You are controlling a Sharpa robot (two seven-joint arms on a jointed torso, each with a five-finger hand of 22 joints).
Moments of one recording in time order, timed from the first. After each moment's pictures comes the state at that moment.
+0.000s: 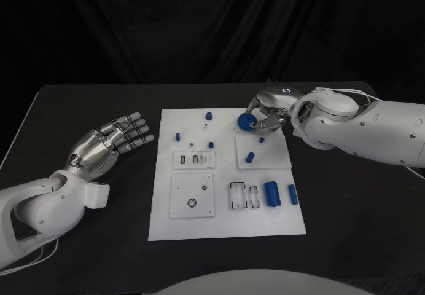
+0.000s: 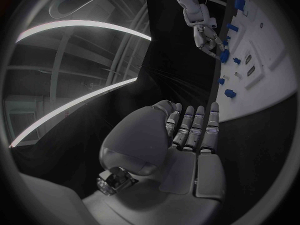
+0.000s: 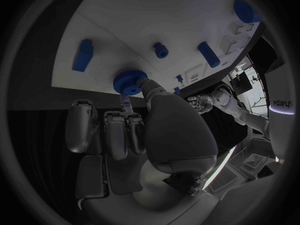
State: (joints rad) left arm 1.20 -1.13 -0.21 1.68 0.08 0.02 0.68; left_hand 1.48 0.18 0.19 0.17 0.67 0.56 0.10 0.17 0.06 0.33 0.20 0.49 0.07 0.38 0.20 0.33 0.07 0.16 0.42 0.29 0.25 0.09; right arm 1.46 -0.83 -0.25 1.47 -1.53 -0.29 -0.10; right_hand 1.35 -0.04 0.23 0.12 0.51 0.94 0.14 0.12 0.18 1.47 0.01 1.54 1.31 1.47 -0.04 1.52 1.31 0.05 1.39 0.07 1.38 1.31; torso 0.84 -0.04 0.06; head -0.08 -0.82
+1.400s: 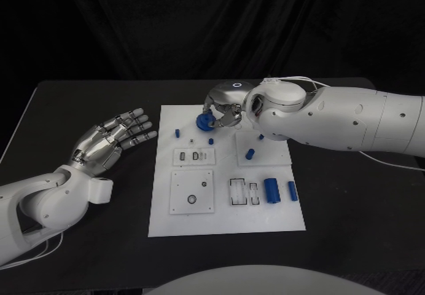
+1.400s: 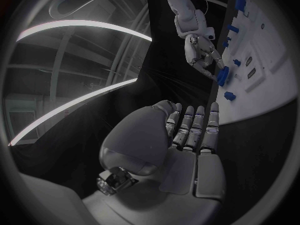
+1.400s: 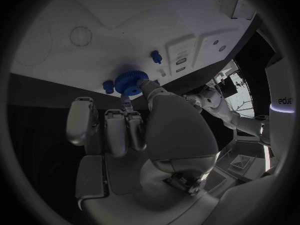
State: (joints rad) left arm 1.20 -1.11 -0.21 1.66 0.08 0.02 0.68; left_hand 1.48 0.18 0.19 0.17 0.67 0.56 0.10 0.17 0.06 0.33 0.20 0.49 0.07 0.38 0.20 0.33 0.07 0.16 0.42 0.29 0.25 0.09; right arm 1.49 -0.58 -0.25 1.39 -1.53 -0.22 -0.10; right_hand 1.33 -0.04 0.28 0.10 0.40 0.92 0.12 0.13 0.18 1.43 0.03 1.52 1.31 1.46 -0.03 1.49 1.31 0.07 1.36 0.09 1.32 1.31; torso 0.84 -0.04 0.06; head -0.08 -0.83
